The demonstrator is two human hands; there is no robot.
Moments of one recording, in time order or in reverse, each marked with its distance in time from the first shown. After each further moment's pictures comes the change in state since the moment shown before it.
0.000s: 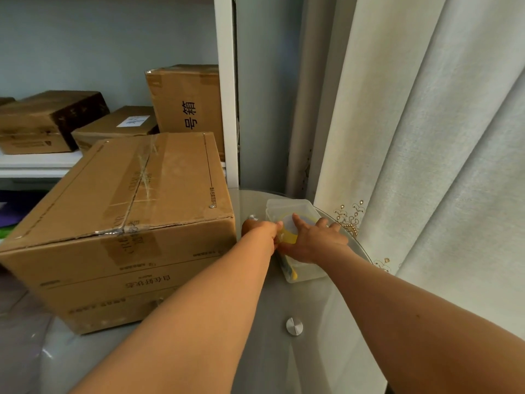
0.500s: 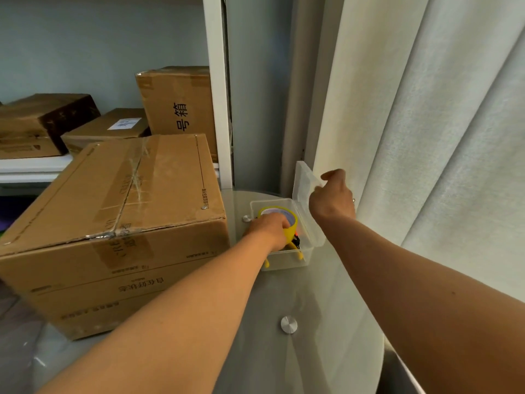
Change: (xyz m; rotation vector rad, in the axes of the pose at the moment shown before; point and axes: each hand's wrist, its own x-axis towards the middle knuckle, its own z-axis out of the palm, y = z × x) left_hand -0.014 0.008 -0.001 1.178 -0.201 0.497; right_hand -0.004 0.013 -0.048 0.887 0.507 0.111
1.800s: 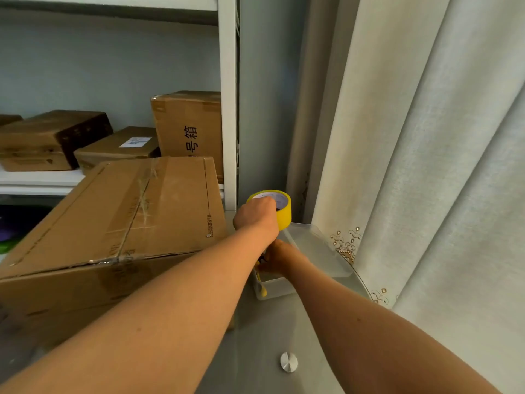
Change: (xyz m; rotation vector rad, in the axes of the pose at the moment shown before) left_hand -0.002 0.016 -0.063 0.246 0.350 -0.063; right_hand 0.012 0.019 0.101 -0.623 -0.671 -0.178
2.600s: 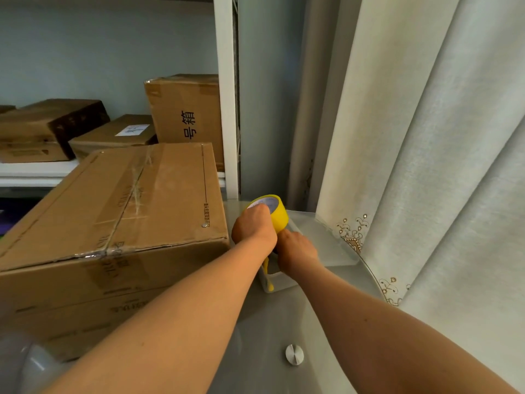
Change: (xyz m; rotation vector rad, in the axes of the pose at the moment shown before) left_hand 0.002 -0.008 0.043 -0.185 -0.031 -0.154; right_hand -0.003 0.015 0.007 -0.072 0.243 -0.019
